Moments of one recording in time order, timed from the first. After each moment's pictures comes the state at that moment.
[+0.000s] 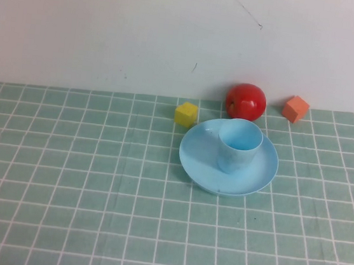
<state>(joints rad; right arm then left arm) 0.27 1.54 -1.82 0.09 1.29 -0.51 0.00 -0.02 0.02 -0.08 0.38 -0.05</state>
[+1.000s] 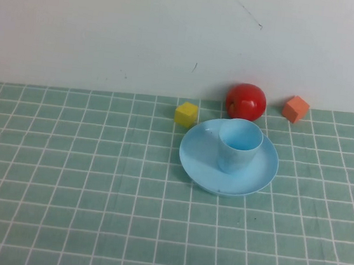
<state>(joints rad) 0.27 0.80 -0.43 0.13 0.70 -0.36 0.00 -0.02 0.02 -0.08 0.38 -0.05</state>
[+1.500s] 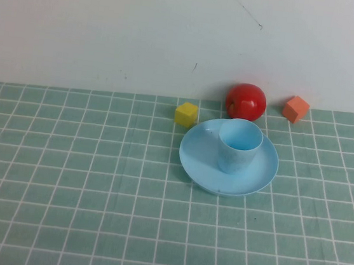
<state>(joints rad) 0.27 0.80 -0.43 0.14 0.71 -0.36 0.00 -0.02 0.02 -0.08 0.38 -0.05</state>
